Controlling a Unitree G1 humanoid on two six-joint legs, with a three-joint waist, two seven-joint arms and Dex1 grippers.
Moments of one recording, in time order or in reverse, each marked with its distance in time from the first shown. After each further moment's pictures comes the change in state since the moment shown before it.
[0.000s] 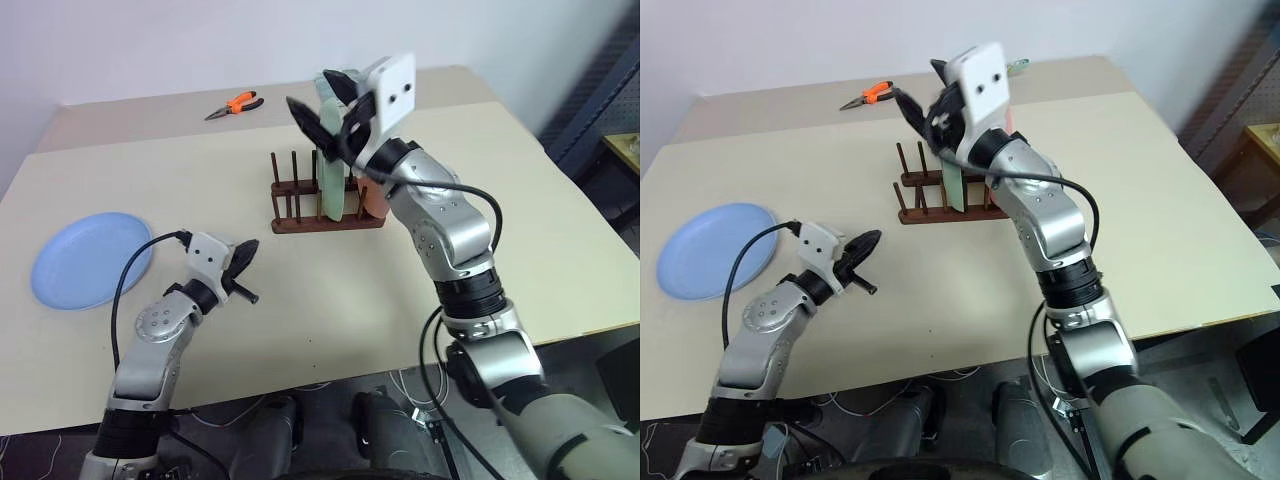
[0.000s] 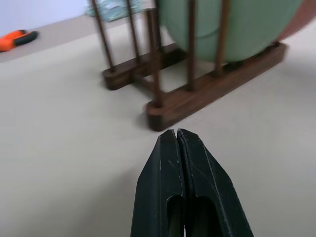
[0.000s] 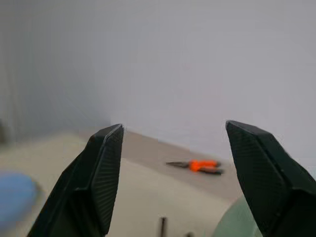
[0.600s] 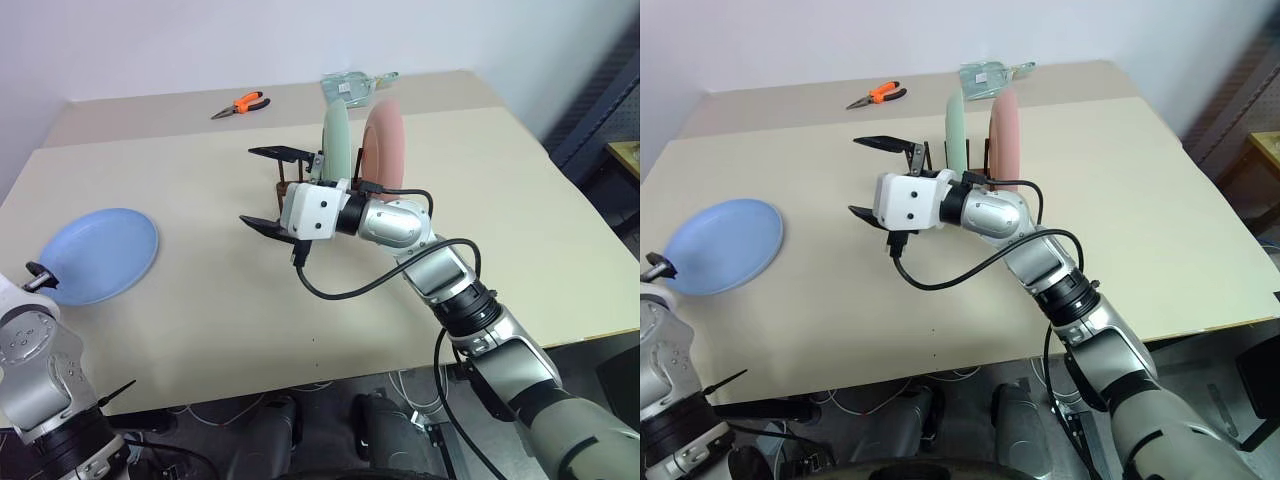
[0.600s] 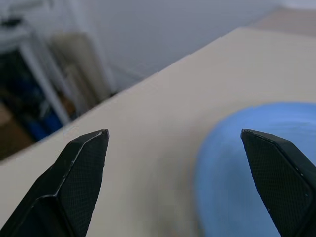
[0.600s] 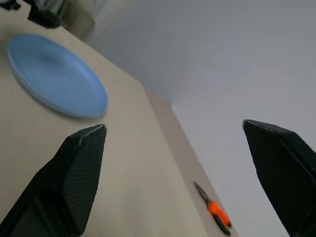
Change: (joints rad) left arm -0.078 -0.129 0.721 -0.079 -0.023 0.469 0.759; right arm 0.058 -0.017 0.213 0.031 -0.308 -0.361 0.246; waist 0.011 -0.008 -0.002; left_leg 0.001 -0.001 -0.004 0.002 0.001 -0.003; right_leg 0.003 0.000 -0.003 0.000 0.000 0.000
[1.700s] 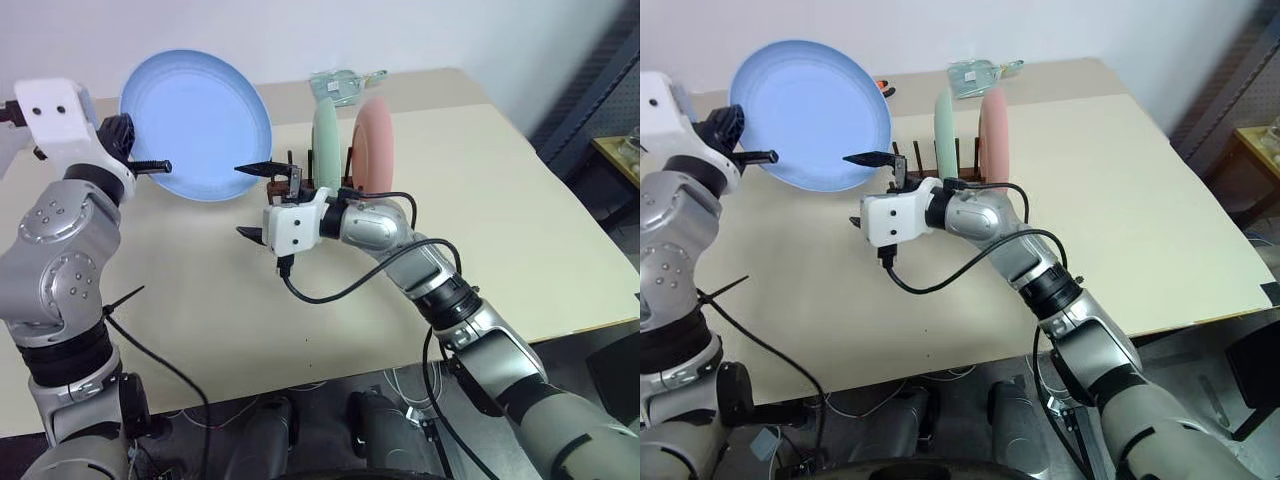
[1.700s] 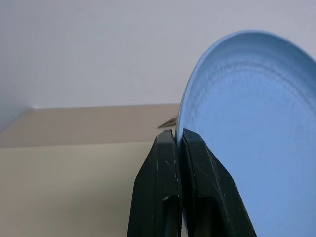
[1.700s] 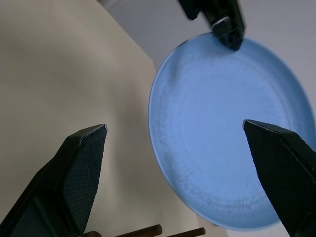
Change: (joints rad) left arm -0.428 0.283 -0.421 -0.160 -0.247 0.255 -0.211; right arm -0.062 0.077 0.022 0.188 -0.214 -0.122 -0.013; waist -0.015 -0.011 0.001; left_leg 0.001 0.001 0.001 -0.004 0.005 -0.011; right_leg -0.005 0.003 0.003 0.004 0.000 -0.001
